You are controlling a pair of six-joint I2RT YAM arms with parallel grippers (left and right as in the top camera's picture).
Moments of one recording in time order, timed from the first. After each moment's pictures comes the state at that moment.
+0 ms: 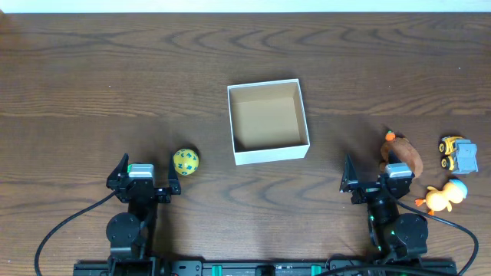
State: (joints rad) left arm 0.00 0.01 0.02 -0.11 0.01 0.06; right arm 0.14 0.01 0.01 -0.07 0.02 0.09
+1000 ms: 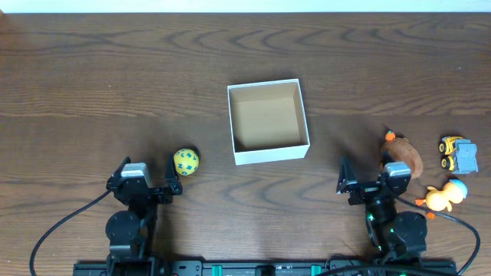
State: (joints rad) left arm 0.00 0.03 0.06 -0.19 0.01 -0.12; right arm 0.14 0.05 0.01 -0.08 -0.04 0.20
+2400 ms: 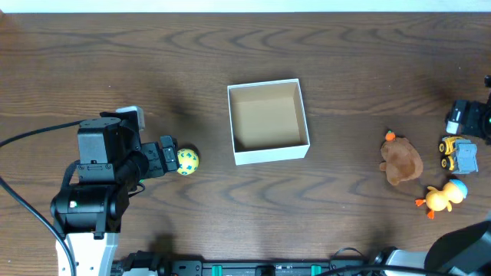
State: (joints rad) left arm 0.00 0.92 0.99 -0.96 0.13 -0.20; right arm -0.60 1.57 1.45 -1.04 -0.12 -0.33
